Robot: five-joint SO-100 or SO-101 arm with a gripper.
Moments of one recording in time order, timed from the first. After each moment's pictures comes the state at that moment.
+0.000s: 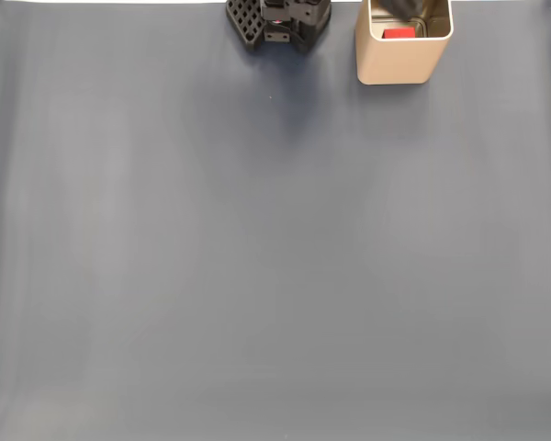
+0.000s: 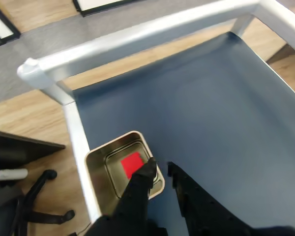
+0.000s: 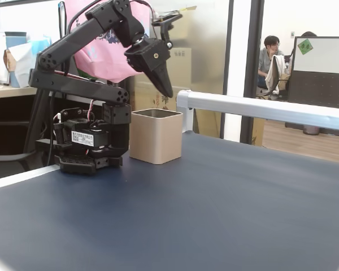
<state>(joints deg) -61.6 159.4 126.0 89.5 -88.9</state>
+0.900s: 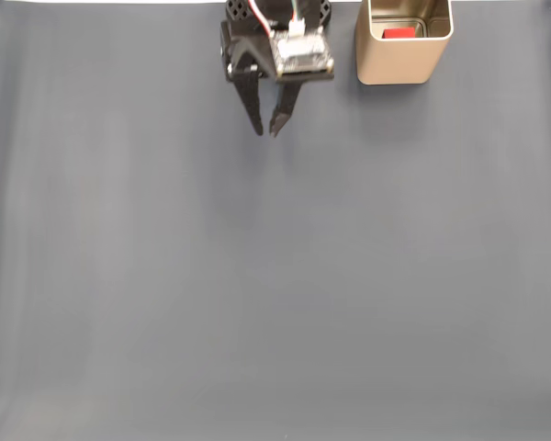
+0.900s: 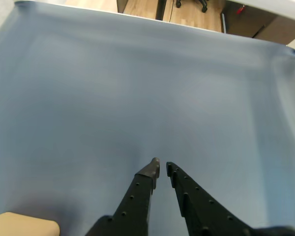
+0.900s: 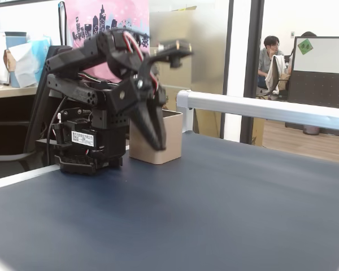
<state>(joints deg) 0.1 170.5 156.1 65.7 -98.3</state>
